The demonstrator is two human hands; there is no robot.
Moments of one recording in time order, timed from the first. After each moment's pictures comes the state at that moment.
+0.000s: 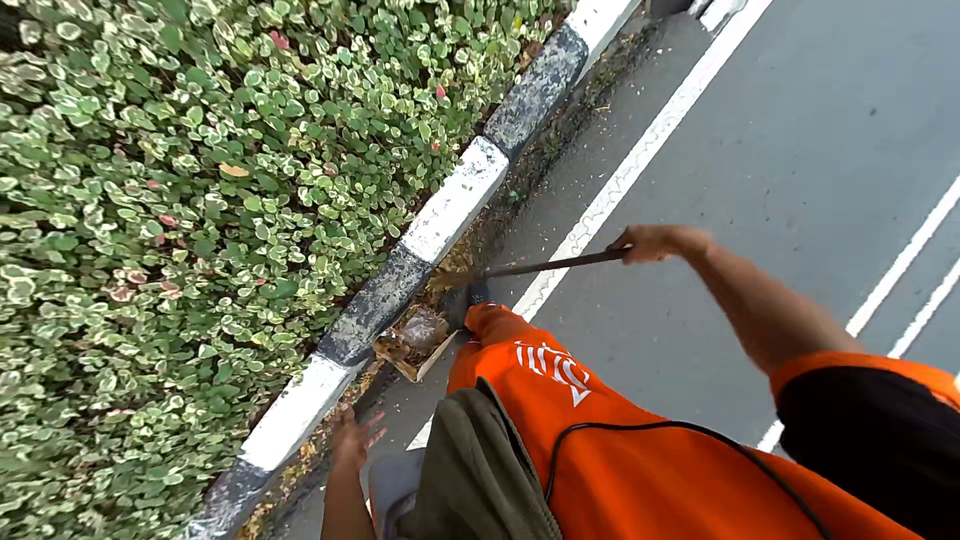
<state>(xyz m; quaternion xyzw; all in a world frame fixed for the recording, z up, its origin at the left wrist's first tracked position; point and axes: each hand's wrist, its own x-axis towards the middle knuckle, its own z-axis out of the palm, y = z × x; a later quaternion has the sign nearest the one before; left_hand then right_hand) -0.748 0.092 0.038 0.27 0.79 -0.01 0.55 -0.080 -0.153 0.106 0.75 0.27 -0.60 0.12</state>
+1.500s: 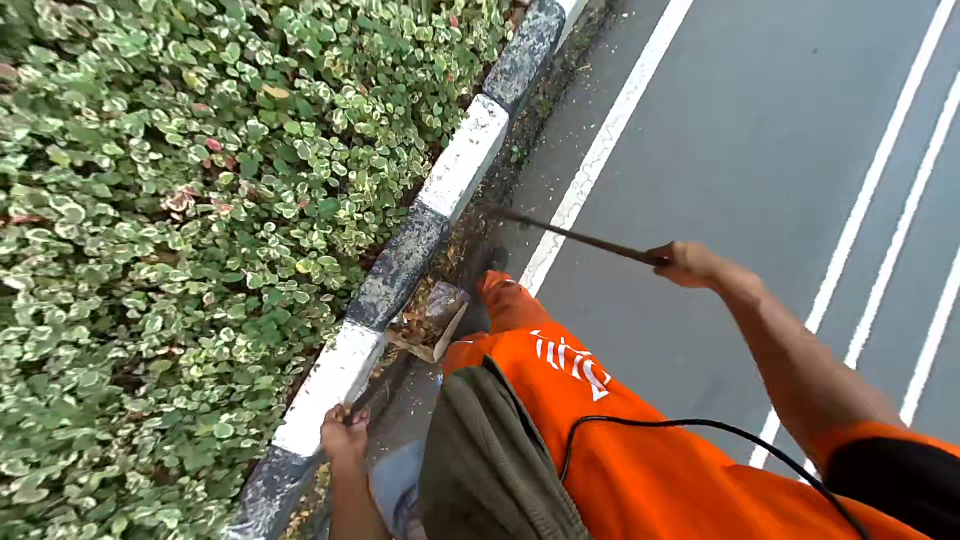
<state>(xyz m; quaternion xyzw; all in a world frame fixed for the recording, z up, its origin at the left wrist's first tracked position) -1.080 0.111 -0.012 0.23 0.70 0.21 0.64 -0.492 -0.294 0.187 0.89 0.21 -0.41 0.06</state>
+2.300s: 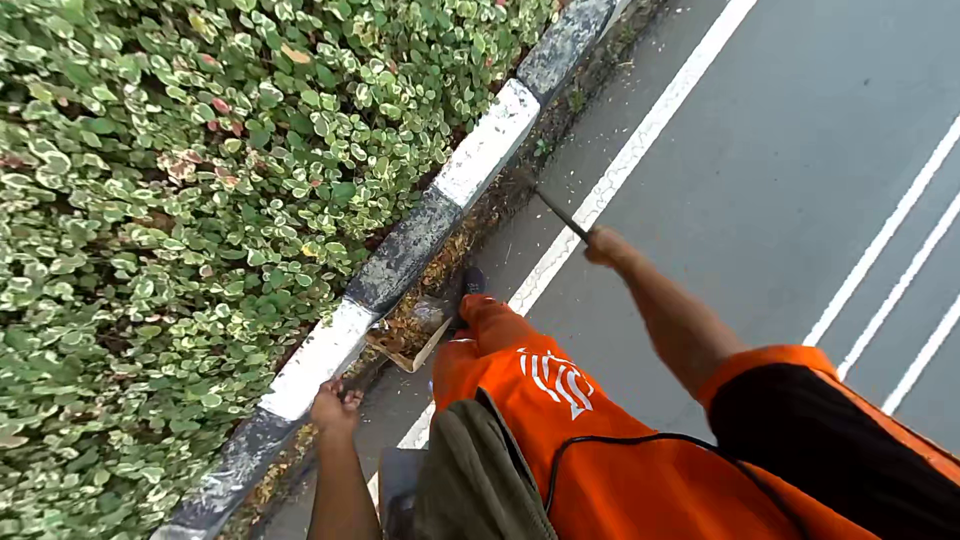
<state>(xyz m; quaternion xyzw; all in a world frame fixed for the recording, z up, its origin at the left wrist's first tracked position) -1.015 0.148 0.004 0.22 0.79 0.15 0.55 -0.456 -0.098 0.061 0.87 0.14 -0.46 0.10</state>
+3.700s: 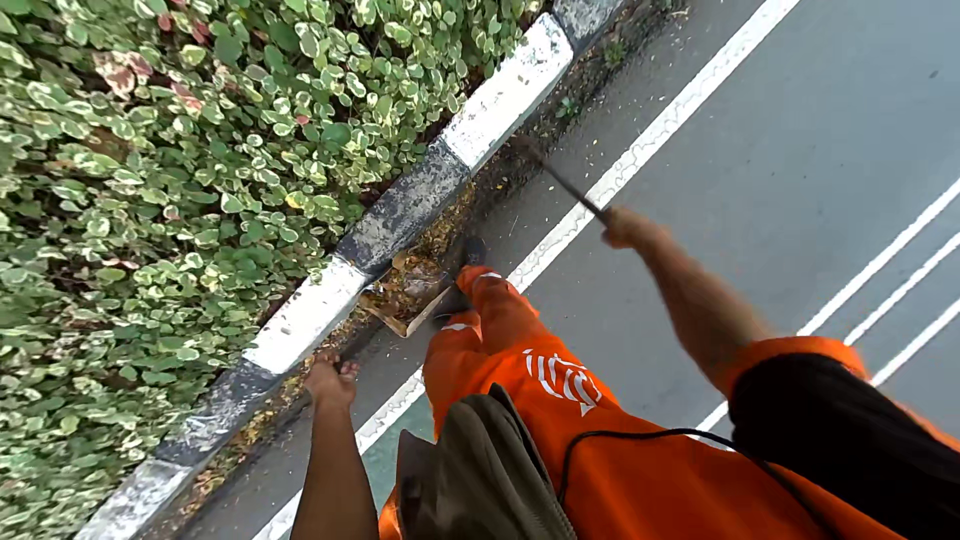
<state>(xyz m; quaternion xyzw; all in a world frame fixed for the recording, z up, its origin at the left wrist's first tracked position) -1.017 0.138 -0.019 0.20 0.81 0.13 0.53 -0.434 -0.083 0.025 0.82 0.24 -0.49 0.18</state>
